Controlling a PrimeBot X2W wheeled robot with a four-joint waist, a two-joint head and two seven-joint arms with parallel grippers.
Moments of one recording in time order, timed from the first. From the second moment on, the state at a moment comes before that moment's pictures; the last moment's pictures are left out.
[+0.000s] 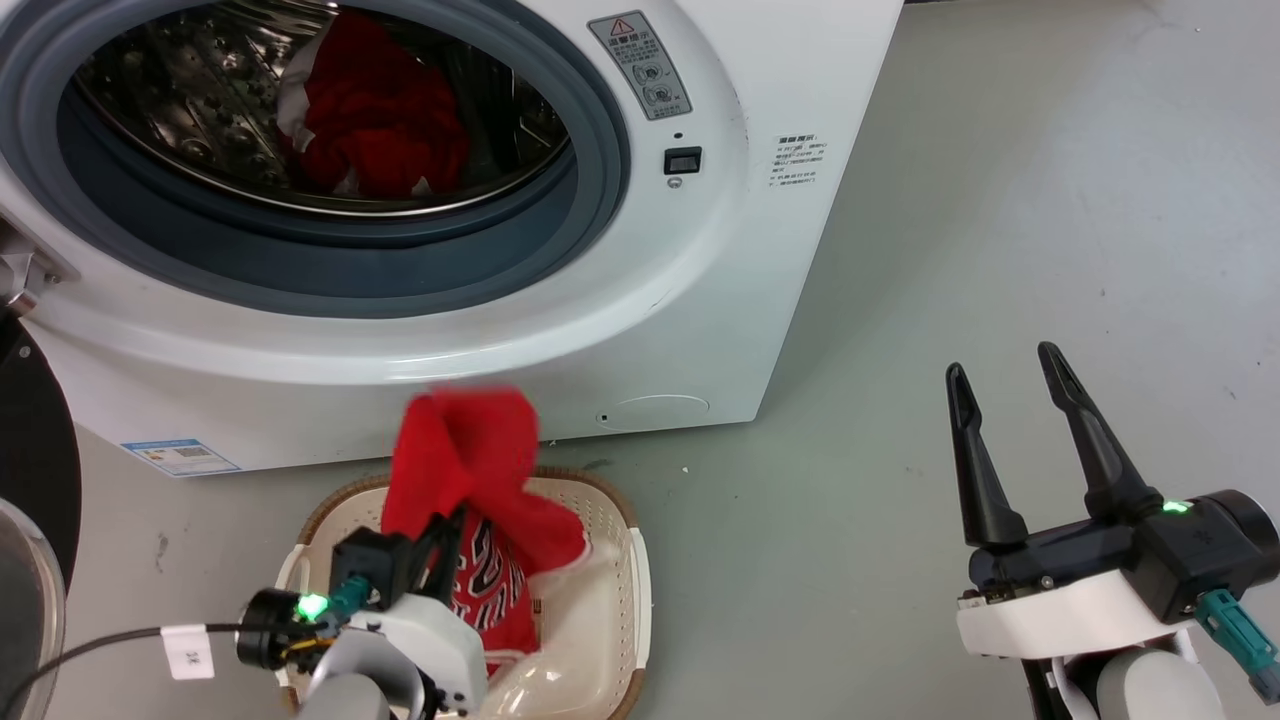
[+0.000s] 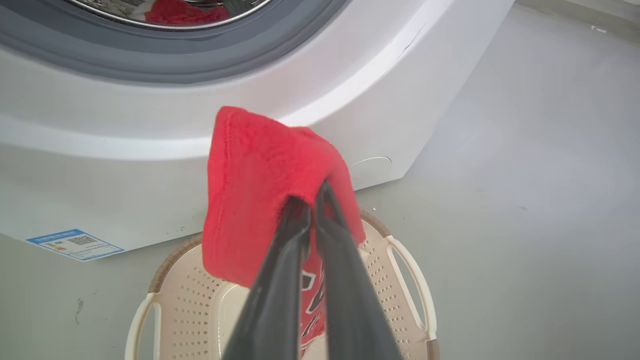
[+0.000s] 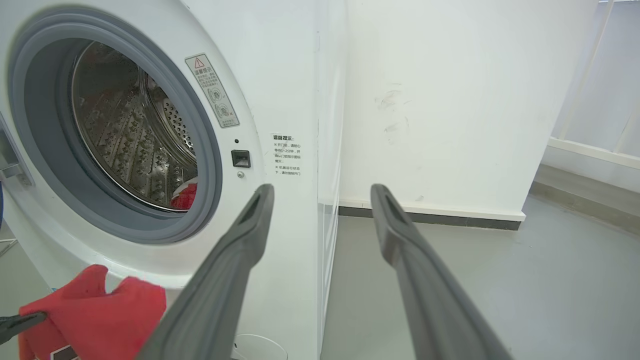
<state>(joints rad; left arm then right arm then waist) -0.26 0.14 -0.16 0.61 -0.12 -0.13 -0.26 -0.07 -0.05 0.08 -0.08 0.04 0.13 -0.26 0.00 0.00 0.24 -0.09</state>
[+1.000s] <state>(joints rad) -0.60 0.17 -0.29 1.22 -0.22 -0.13 -0.26 -0.26 -0.05 0.05 -0.16 0.02 0.13 -0.26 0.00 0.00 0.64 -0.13</state>
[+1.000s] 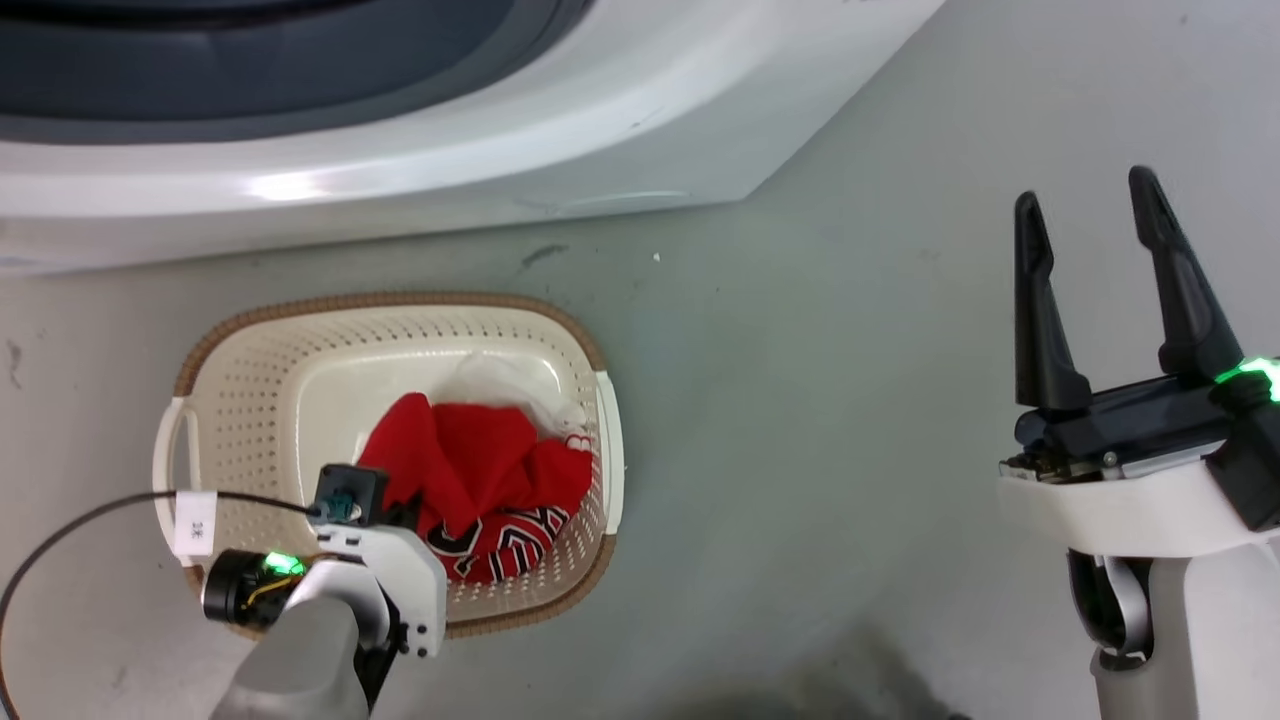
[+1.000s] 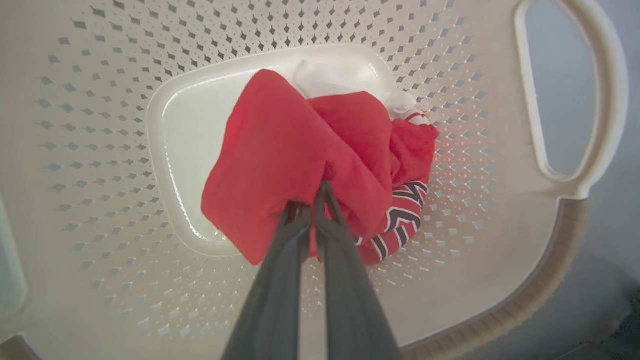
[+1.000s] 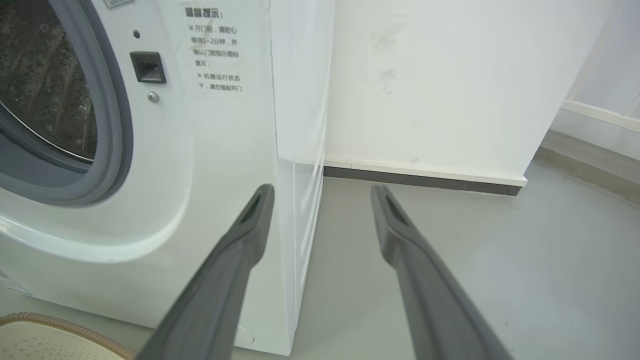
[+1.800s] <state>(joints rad) -0.67 0.17 -0.28 1.28 -0.28 -0.10 -0.26 -0.29 -0.05 0.05 -0.14 0.03 0.13 -0.26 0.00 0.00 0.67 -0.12</state>
